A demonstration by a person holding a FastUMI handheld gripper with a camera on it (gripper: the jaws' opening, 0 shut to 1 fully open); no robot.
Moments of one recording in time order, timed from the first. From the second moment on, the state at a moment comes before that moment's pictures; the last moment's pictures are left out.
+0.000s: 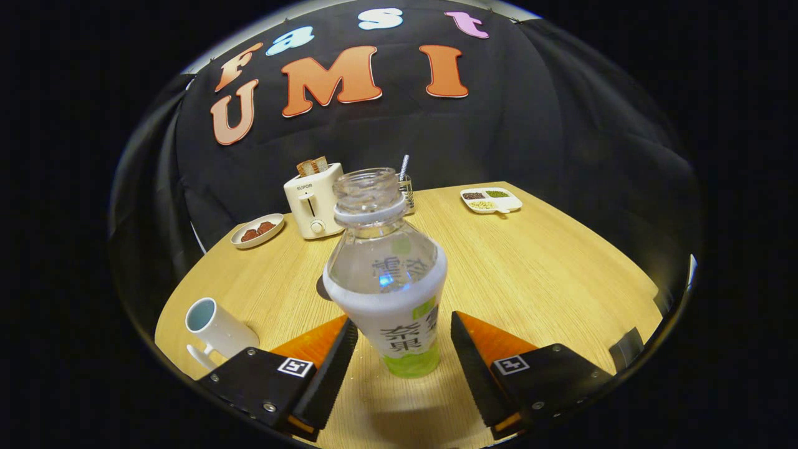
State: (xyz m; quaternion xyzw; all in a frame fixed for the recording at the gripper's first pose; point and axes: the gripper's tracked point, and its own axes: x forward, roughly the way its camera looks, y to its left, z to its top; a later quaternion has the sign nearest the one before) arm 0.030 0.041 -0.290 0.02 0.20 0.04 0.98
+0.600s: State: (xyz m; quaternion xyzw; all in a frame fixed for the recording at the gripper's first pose) arm 0.028 0.041 -0.274 0.02 0.22 0.03 0.97
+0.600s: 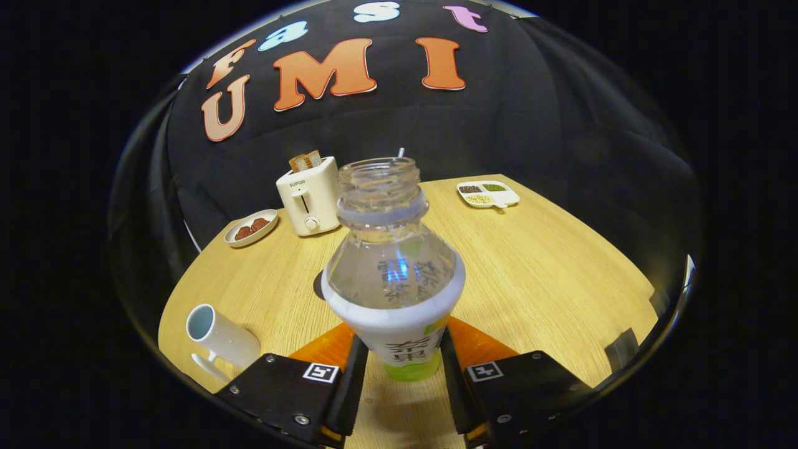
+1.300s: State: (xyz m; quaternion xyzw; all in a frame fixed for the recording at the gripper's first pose) arm 0.016 0.058 -0.192 -0.17 0.20 0.01 0.96
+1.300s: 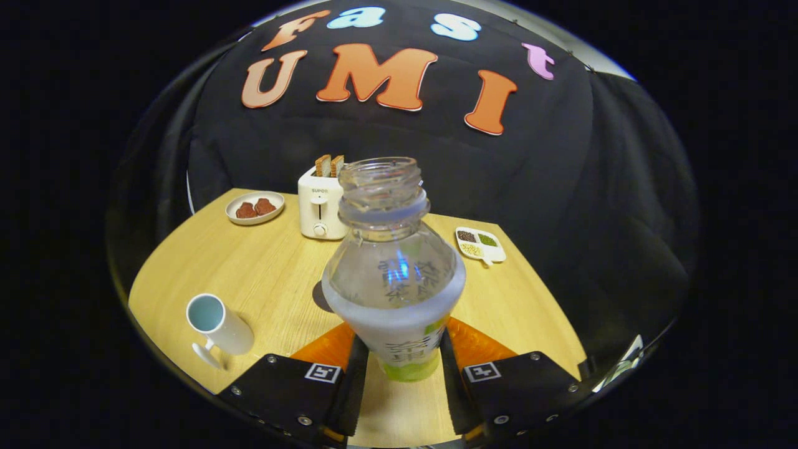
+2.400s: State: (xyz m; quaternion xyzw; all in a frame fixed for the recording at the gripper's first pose) arm 0.014 0.163 -0.190 -0.54 0.12 0.07 0.83
